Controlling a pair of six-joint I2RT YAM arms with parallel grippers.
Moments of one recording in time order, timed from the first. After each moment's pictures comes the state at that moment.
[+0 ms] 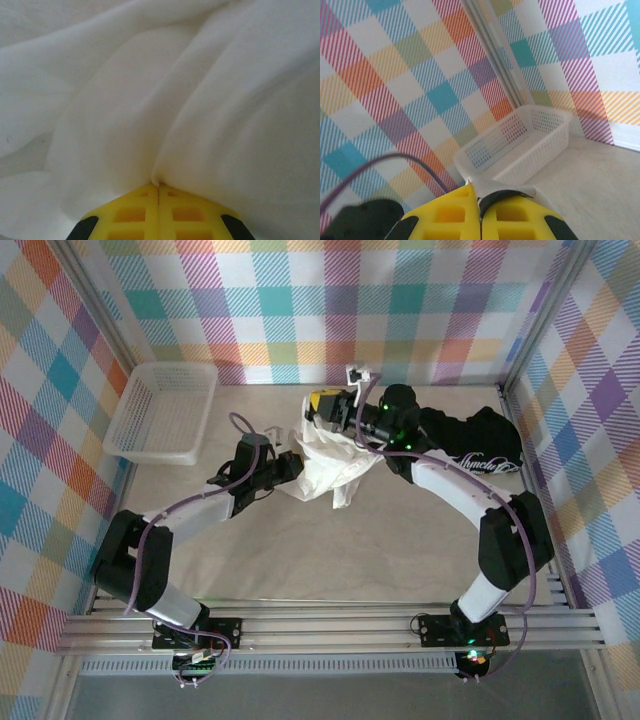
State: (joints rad) left arm -0.45 1.53 0.88 0.13 0.24 -0.68; right arm 0.55 1.65 1.28 0.48 -0.51 0.53
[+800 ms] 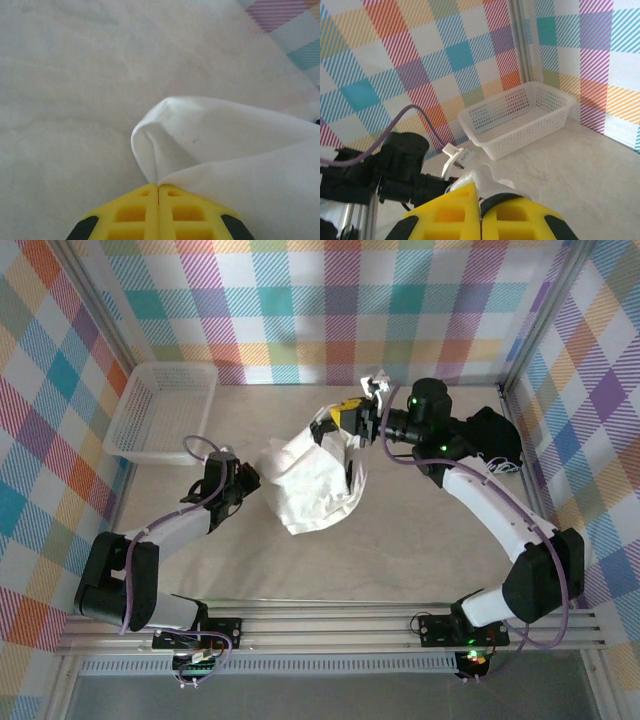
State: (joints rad) left arm -0.27 1.39 0.65 0.09 0.02 -0.77; right arm 0.46 1.42 1.23 0.09 -0.75 0.16
